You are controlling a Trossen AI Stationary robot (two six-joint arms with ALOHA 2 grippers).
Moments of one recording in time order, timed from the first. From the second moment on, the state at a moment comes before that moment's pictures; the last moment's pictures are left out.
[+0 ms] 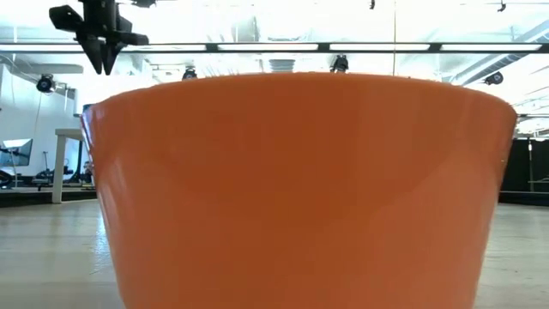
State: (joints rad) left arm 0.92 1.16 1.50 -1.51 -0.49 -0.55; right arm 0.12 1.61 2.27 -1.41 0.00 -0.39
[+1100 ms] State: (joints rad) left arm 0.08 0.96 1.39 -1.21 -0.24 -0.32; right arm 0.20 1.60 2.14 -1.55 0.00 0.13
